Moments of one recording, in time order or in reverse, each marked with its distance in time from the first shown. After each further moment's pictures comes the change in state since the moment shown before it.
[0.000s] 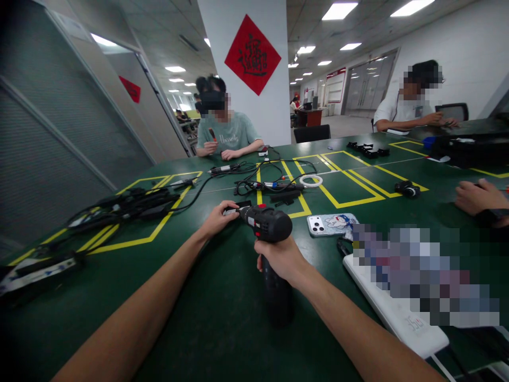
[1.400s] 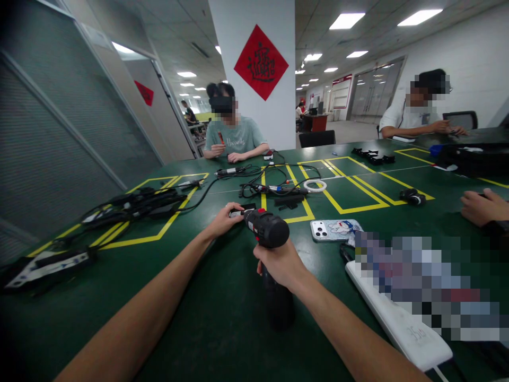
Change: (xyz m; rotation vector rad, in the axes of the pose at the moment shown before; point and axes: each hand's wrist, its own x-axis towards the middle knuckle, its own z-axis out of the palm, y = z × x) left_hand 0.002 0.004 0.000 0.030 -0.018 0.038; right_hand -0.002 -0.008 0.009 -0.122 0.028 0.004
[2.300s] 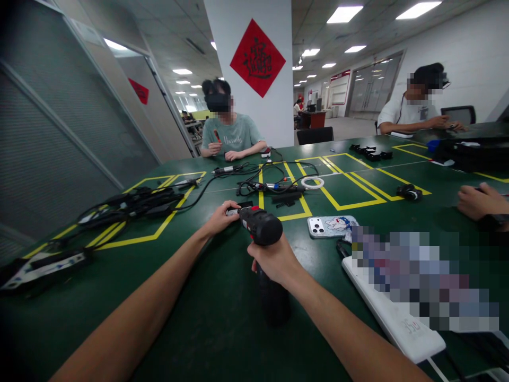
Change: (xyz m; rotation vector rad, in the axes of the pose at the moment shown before) left_hand 0.002 -0.006 0.001 0.014 -0.003 -0.004; right_hand 0.002 -0.001 0.003 0.053 0.005 -0.022
